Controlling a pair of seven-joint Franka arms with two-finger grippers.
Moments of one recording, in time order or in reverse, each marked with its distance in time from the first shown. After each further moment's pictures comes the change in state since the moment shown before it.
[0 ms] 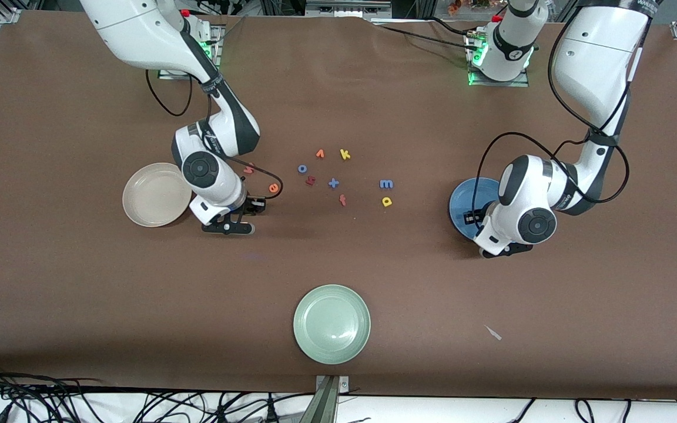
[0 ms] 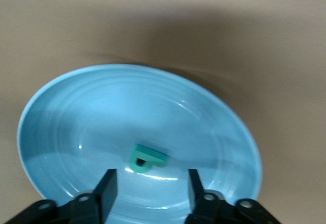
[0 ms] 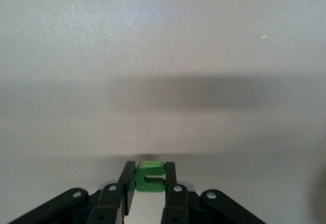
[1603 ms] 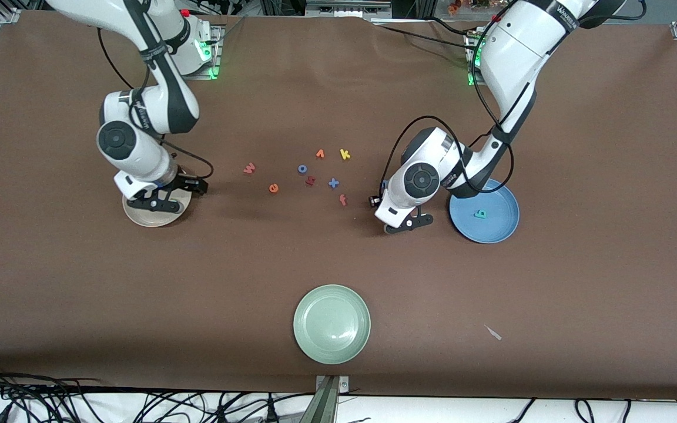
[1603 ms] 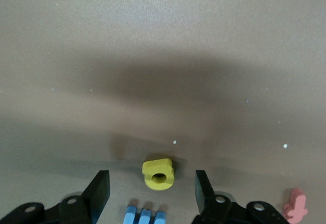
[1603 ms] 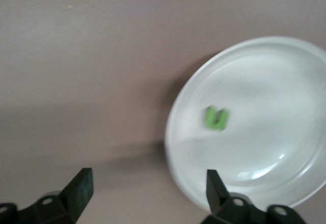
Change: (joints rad) left arm -0.172 0.105 -0.213 0.028 0.000 0.277 -0.434; right arm 0.004 -0.292 -0.180 -0.348 0.006 0.051 -0.001
